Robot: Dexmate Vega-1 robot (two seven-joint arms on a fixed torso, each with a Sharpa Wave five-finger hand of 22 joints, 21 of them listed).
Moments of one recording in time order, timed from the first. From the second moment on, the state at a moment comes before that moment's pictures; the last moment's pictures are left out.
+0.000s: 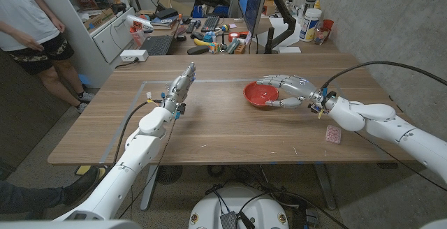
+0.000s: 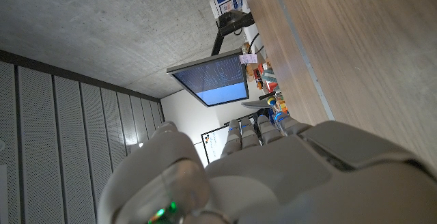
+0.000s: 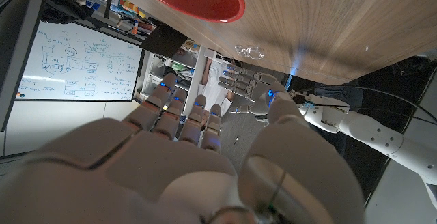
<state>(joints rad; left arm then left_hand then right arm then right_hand) 1.00 0.38 0.18 -1.53 -0.38 -0.13 -0.06 0.45 0.11 0.00 0.10 0.33 0.02 0.02 0.20 0.18 -0.03 -0.05 0.20 0.18 -0.08 -0.03 0.18 0.18 -0.11 -0.03 0.20 0.17 -0.71 -0.89 -0.57 -1.37 -0.82 0.77 -0.49 0.46 -0.08 0.46 -0.17 0.29 0.23 -0.13 0.19 0.19 0.24 -0.07 0.20 0.19 0.23 -0.04 0.18 0.18 0.25 -0.04 0.38 0.17</state>
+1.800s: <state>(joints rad) 0.96 0.37 0.20 -1.49 -0.37 -0.13 -0.08 0.45 0.11 0.00 0.10 0.33 0.02 0.02 0.20 0.18 -0.03 -0.05 0.20 0.18 -0.08 -0.03 0.18 0.18 -0.12 -0.03 0.20 0.17 -0.65 -0.89 -0.65 -1.38 -0.89 0.65 -0.41 0.51 -0.10 0.48 -0.16 0.29 0.23 -0.12 0.20 0.19 0.25 -0.06 0.21 0.19 0.23 -0.04 0.19 0.18 0.27 -0.02 0.35 0.17</state>
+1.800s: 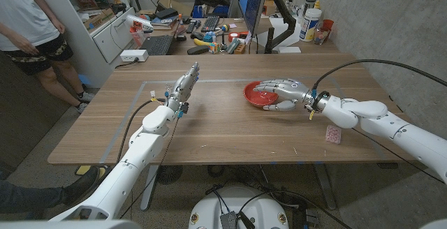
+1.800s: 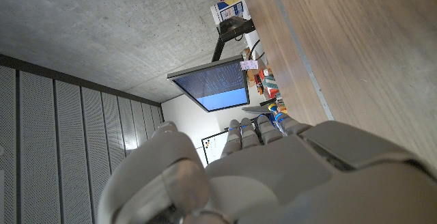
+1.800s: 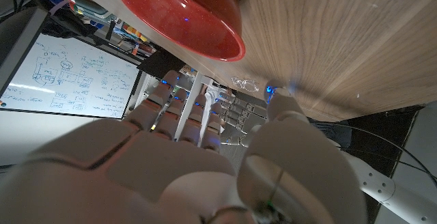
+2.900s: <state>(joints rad) 0.97 0.36 0.19 -1.49 -0.38 -0.13 -0.09 0.46 0.11 -0.01 0.10 0.33 0.02 0.02 0.20 0.18 -0.04 -0.06 0.20 0.18 -0.08 -0.02 0.18 0.18 -0.13 -0.04 0.20 0.17 -0.62 -0.88 -0.69 -1.38 -0.88 0.61 -0.30 0.52 -0.10 0.48 -0.16 0.29 0.23 -0.12 0.20 0.19 0.25 -0.06 0.21 0.19 0.24 -0.04 0.19 0.18 0.28 -0.01 0.34 0.17</state>
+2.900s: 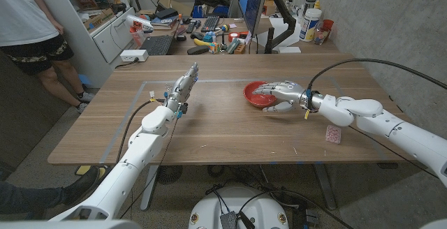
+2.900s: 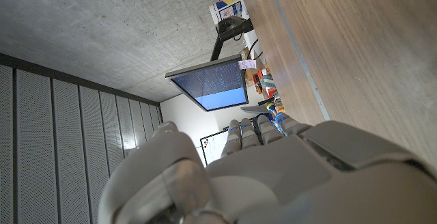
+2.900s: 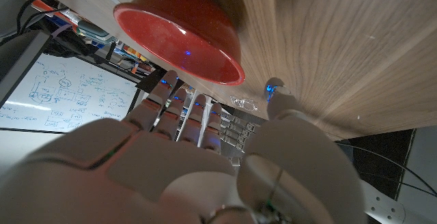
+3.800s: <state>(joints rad) 0.96 0.36 0.19 -1.47 -0.38 -0.14 -0.08 0.46 0.11 -0.01 0.10 0.33 0.02 0.02 0.20 0.18 -0.04 -0.06 0.20 0.18 -0.09 -0.02 0.18 0.18 -0.15 -0.04 0.20 0.18 -0.58 -0.85 -0.73 -1.34 -0.88 0.58 -0.26 0.53 -0.10 0.48 -0.16 0.29 0.22 -0.11 0.20 0.19 0.25 -0.06 0.21 0.19 0.24 -0.04 0.19 0.18 0.29 -0.01 0.33 0.17</state>
